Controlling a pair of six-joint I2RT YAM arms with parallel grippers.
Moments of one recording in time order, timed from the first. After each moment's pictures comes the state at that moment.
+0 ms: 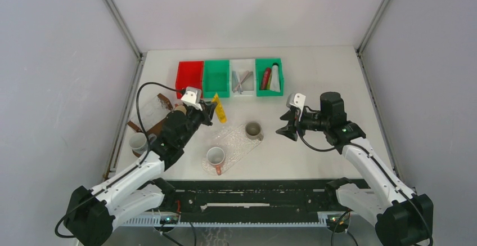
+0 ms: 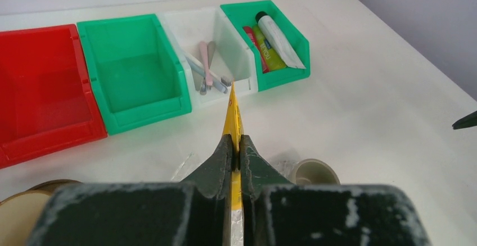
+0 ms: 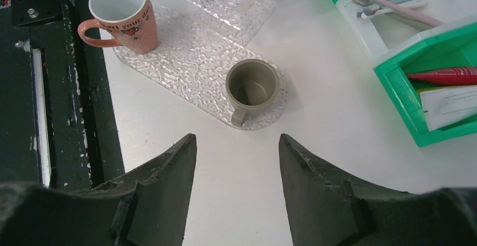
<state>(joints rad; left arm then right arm) -0.59 0.91 0.51 0.36 -0.11 -0.20 0.31 0.96 0.72 -0.32 -0.85 -0.46</state>
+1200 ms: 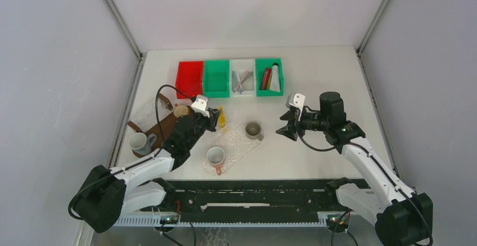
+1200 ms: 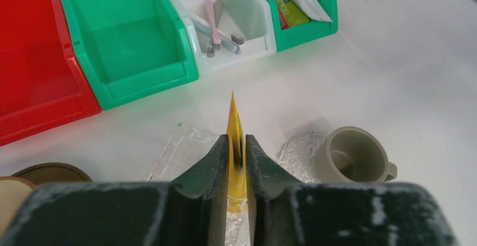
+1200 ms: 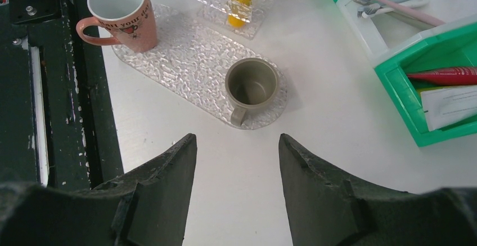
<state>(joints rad) -0.59 1.08 0.37 0.58 -0.10 -0.13 0.31 0.96 0.71 -0.32 -0.85 -0.47</state>
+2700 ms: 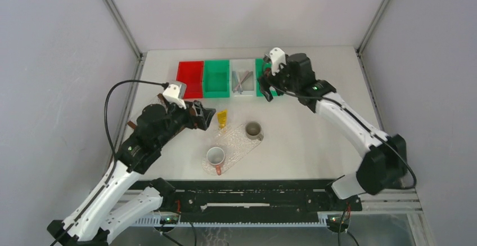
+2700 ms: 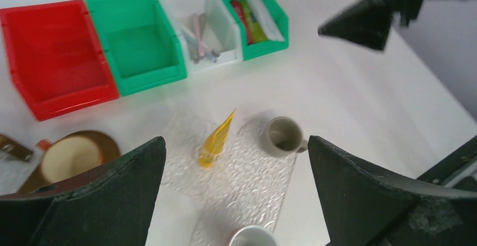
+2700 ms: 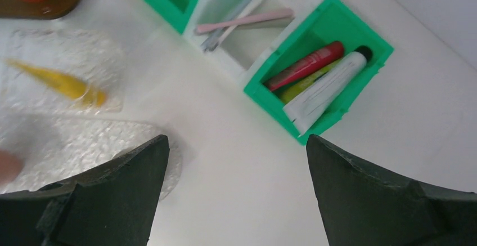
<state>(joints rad) -0.59 0.72 0.86 -0.33 -0.05 -0.28 0.46 1.39 1.20 -0.33 -0.23 -0.22</state>
